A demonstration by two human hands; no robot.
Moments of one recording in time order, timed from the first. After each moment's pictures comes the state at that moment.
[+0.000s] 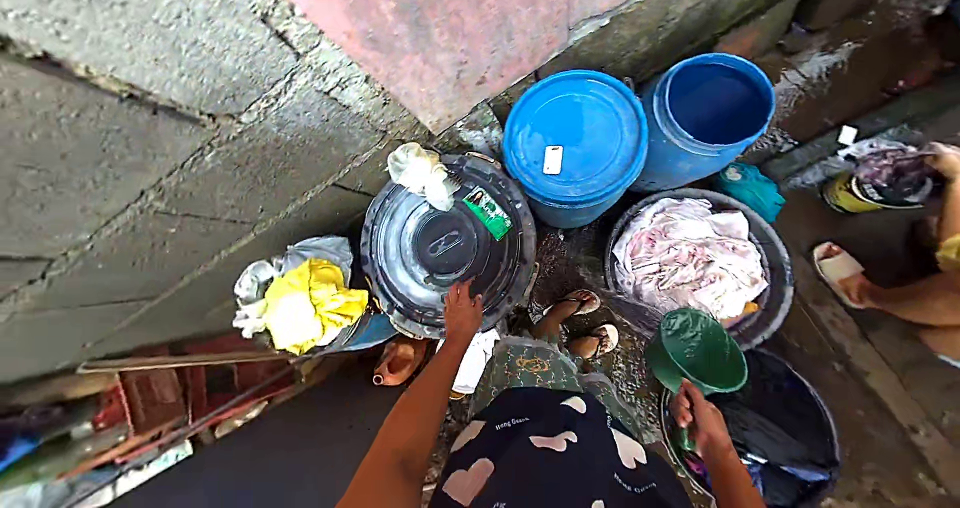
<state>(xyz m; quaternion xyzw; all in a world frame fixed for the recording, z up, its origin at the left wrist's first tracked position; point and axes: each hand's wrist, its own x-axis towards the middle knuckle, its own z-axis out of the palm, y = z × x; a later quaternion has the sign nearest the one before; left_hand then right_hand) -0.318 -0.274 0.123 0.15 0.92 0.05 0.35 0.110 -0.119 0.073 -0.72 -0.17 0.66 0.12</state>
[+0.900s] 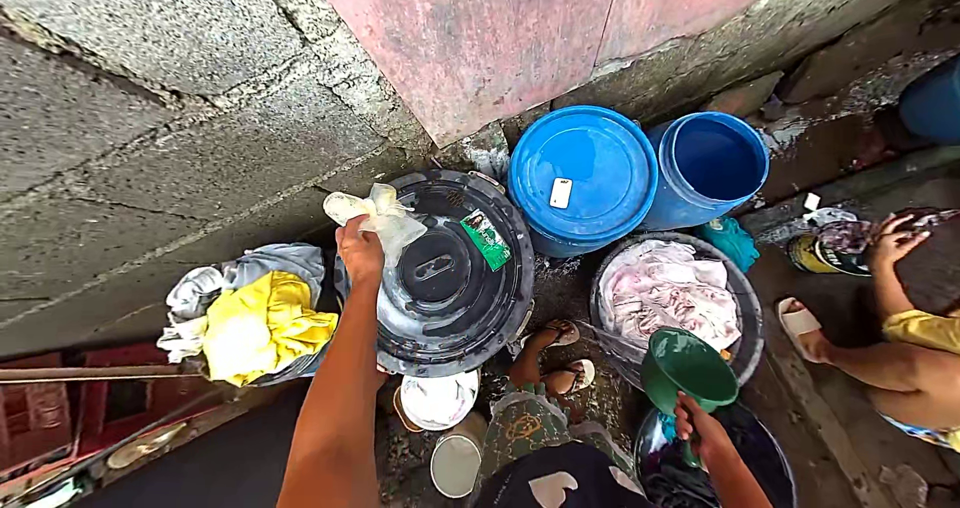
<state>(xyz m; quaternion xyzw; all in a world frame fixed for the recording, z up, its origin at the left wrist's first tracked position) -0.519 -0.250 0.160 0.04 0.96 0.26 0.09 0.058 -0.035 0.080 -0.76 -0.17 0.63 0.05</state>
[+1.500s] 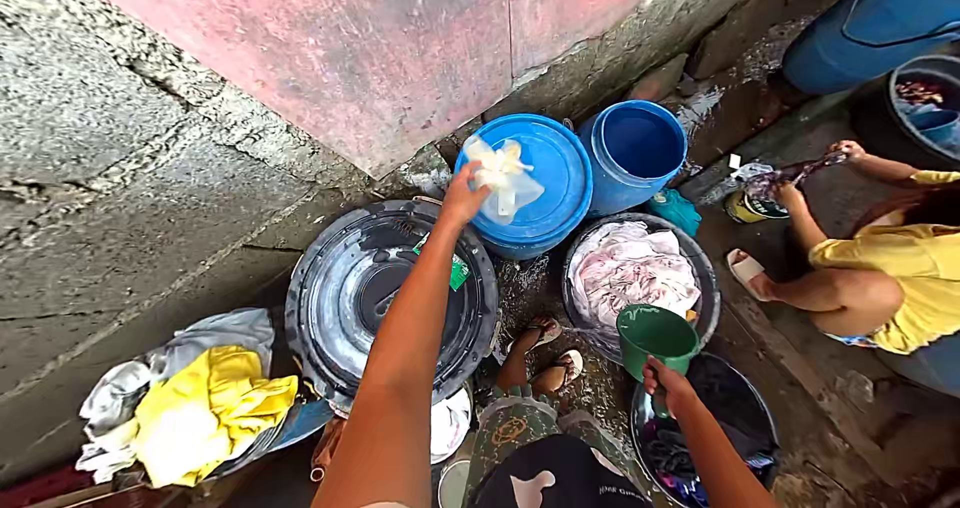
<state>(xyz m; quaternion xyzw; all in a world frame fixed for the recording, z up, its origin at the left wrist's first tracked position) -0.448 0.006 0.179 0.28 0.79 0.37 0.39 0.039 -0.024 0.077 -0.78 -0.14 0.61 0.07</state>
